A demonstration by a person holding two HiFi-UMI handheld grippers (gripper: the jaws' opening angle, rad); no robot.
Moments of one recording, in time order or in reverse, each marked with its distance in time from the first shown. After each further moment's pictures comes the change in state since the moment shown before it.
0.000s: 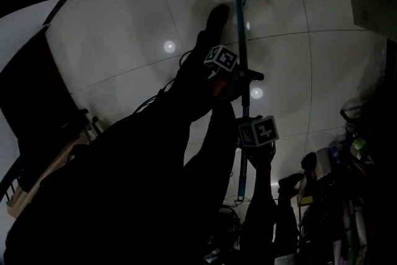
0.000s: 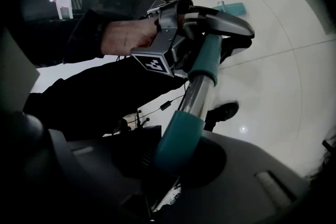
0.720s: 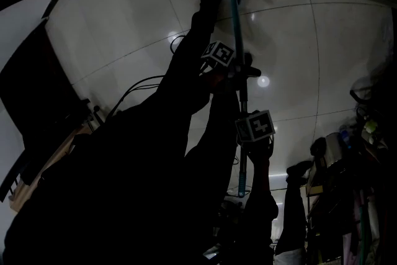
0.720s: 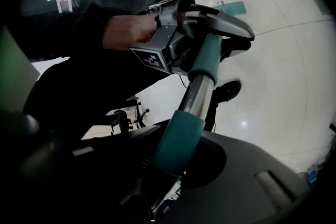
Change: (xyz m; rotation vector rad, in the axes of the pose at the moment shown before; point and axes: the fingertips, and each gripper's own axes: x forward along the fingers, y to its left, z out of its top) left arm 0.023 0.069 -0.089 -0.067 0.041 0.032; right arm 0.040 -0.002 -0.094 0.010 0.035 0.021
